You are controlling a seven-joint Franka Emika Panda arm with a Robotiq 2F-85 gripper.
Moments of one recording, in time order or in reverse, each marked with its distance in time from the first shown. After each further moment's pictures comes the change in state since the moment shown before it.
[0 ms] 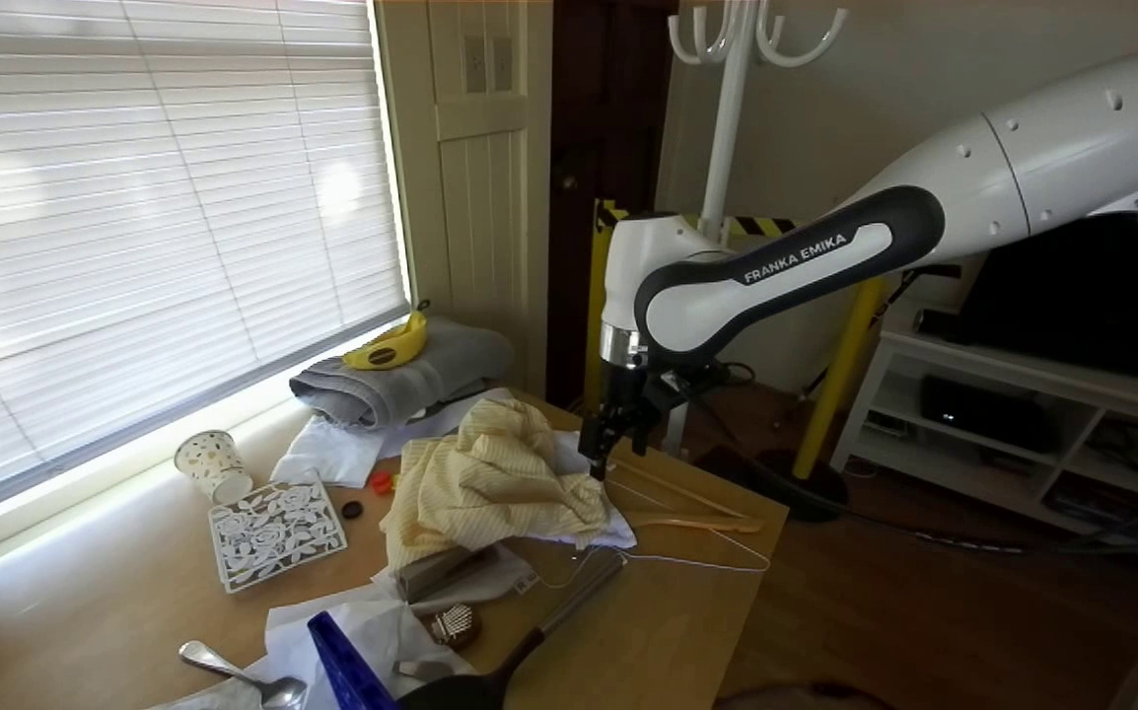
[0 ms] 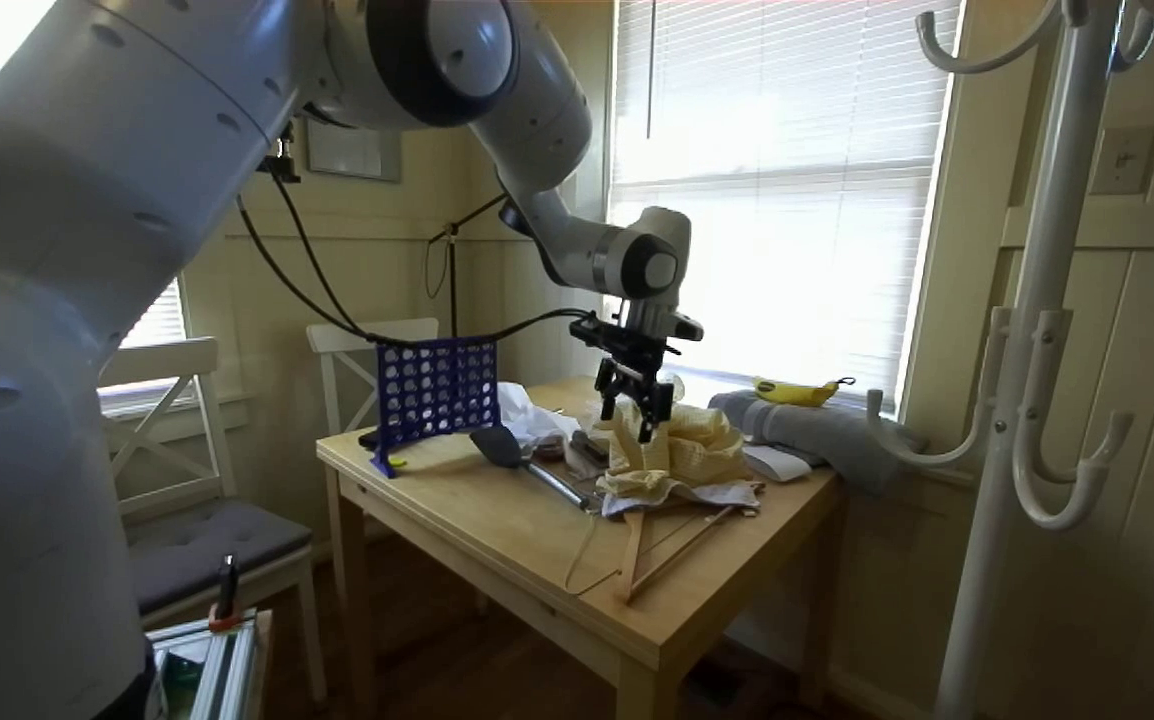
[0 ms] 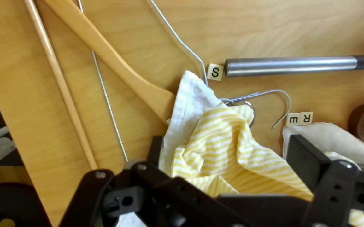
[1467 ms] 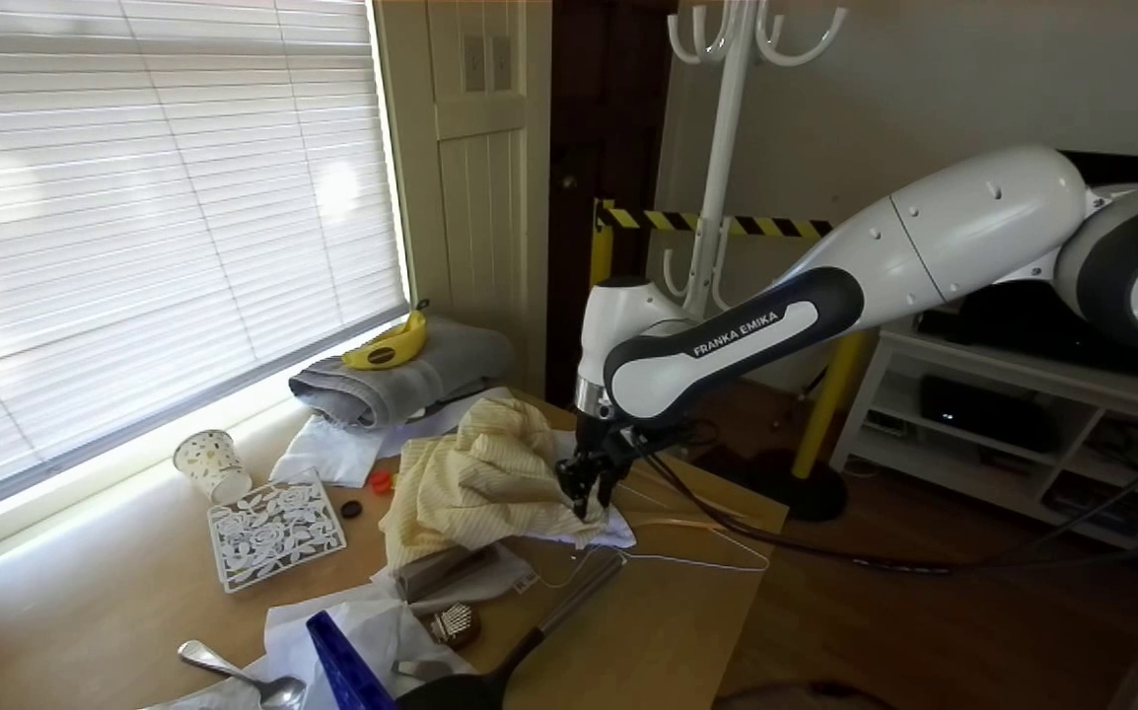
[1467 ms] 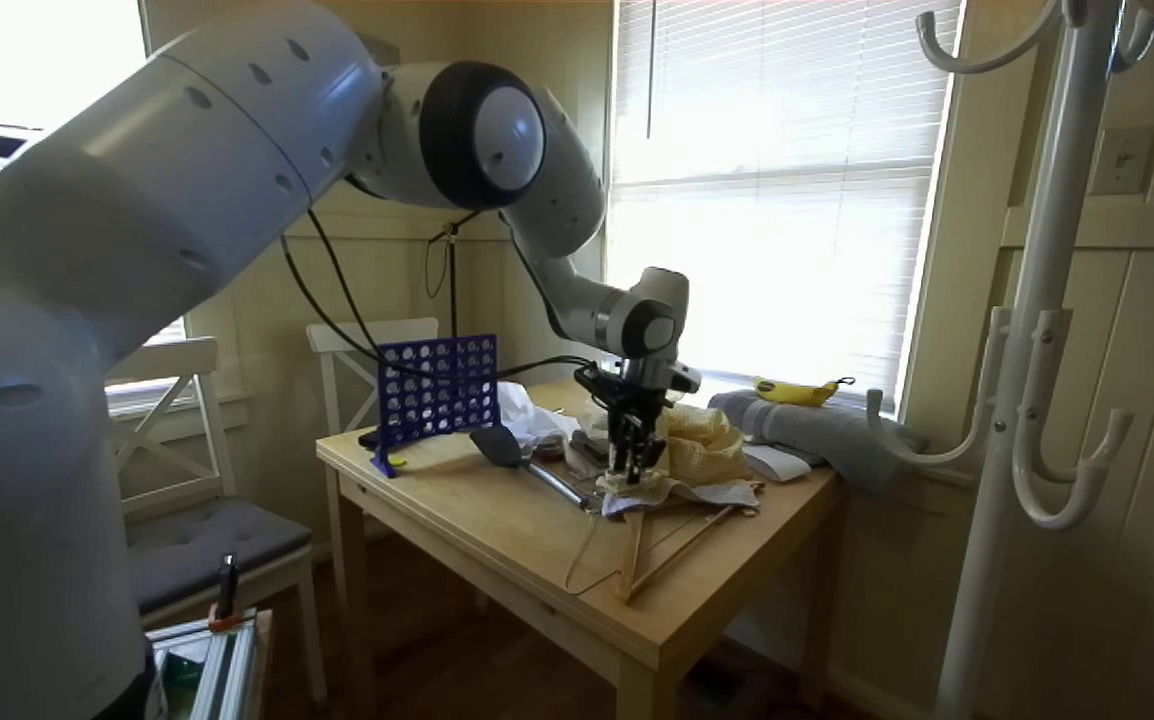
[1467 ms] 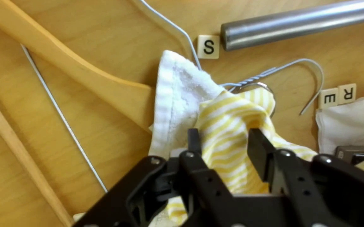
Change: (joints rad) arm 0.053 0.206 -0.040 0.120 0.016 0.116 0.140
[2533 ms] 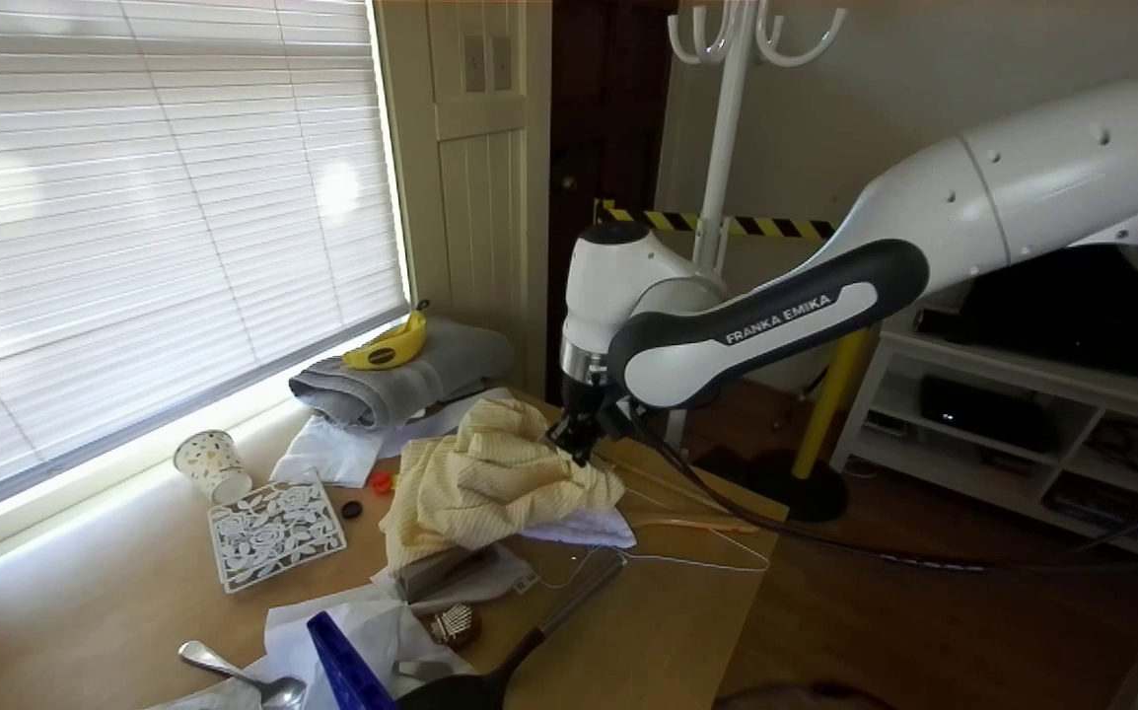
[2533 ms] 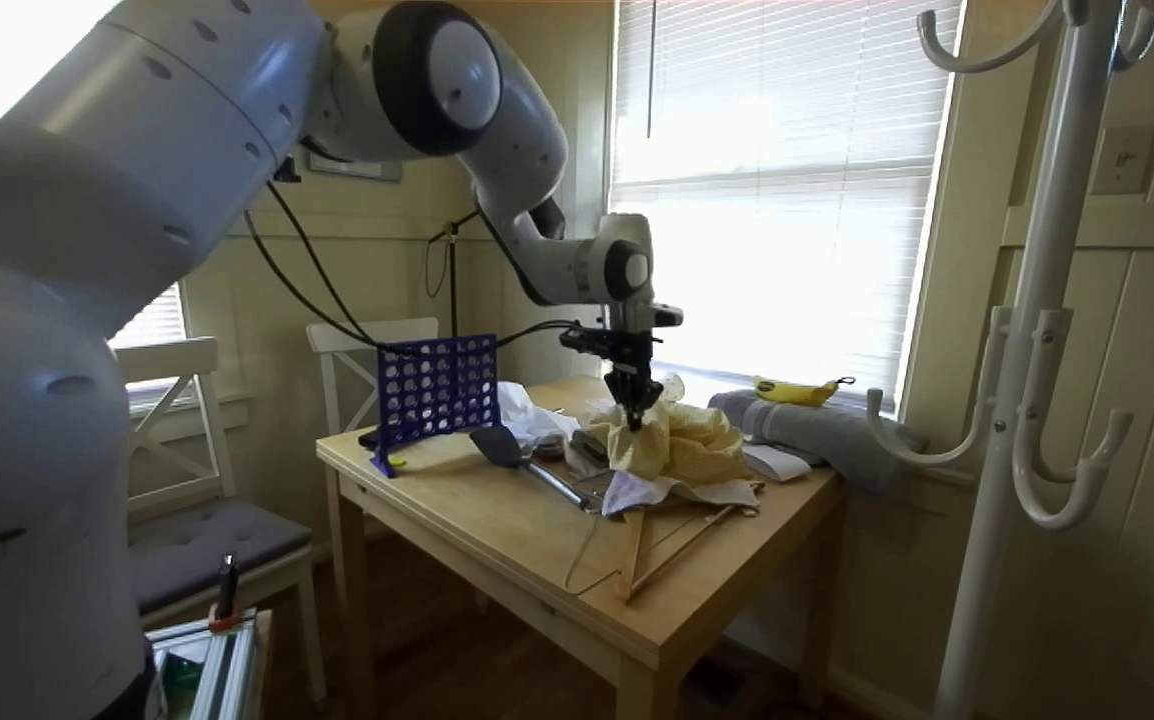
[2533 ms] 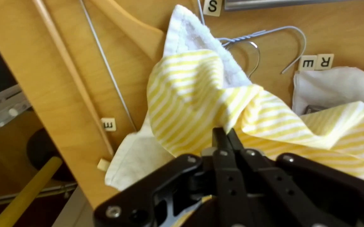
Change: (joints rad) arm 0.145 -0.151 -0.103 -0.037 -0.190 0.001 0.082
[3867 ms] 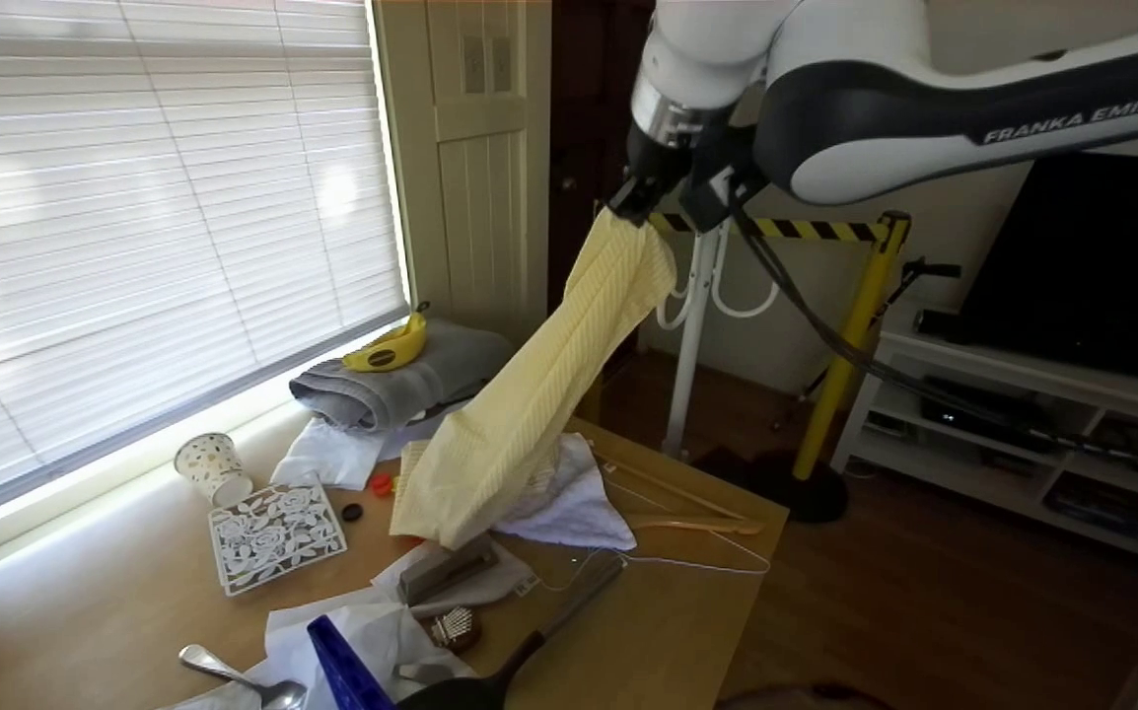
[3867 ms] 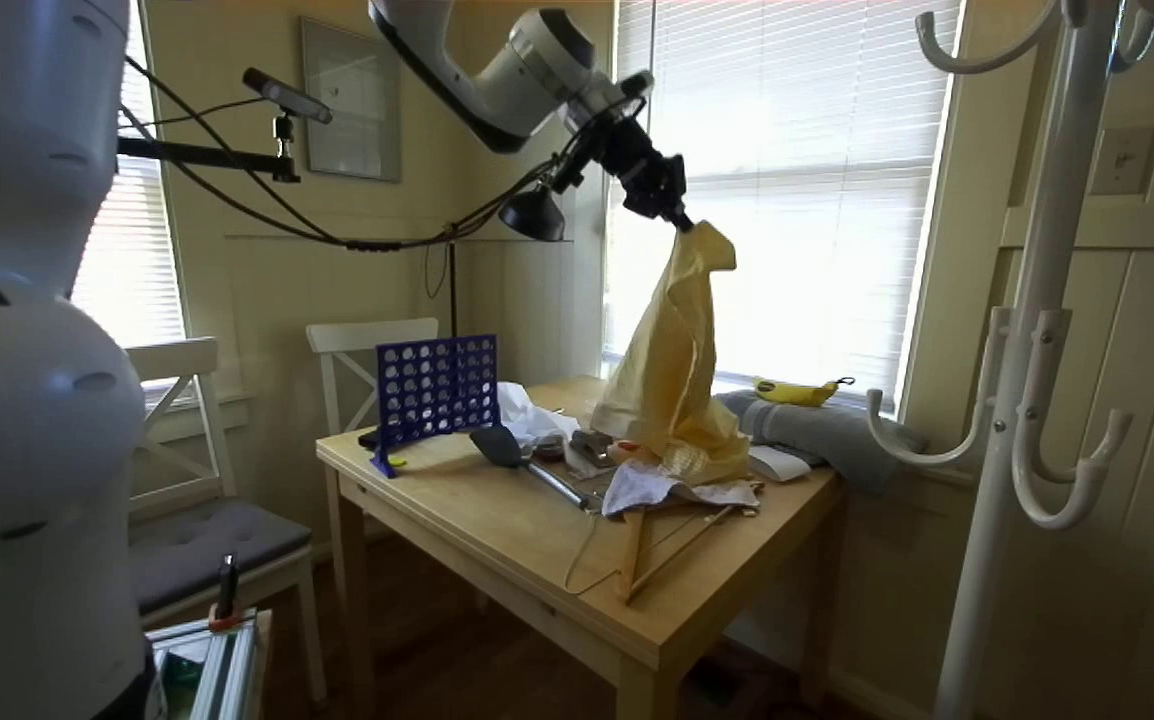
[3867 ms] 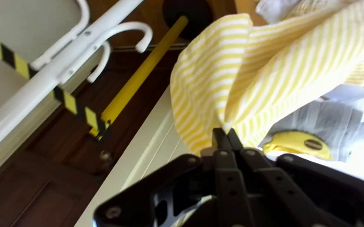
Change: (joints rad) arm 0.056 -0.463 0.008 -0.028 -0.611 -0.252 0.210
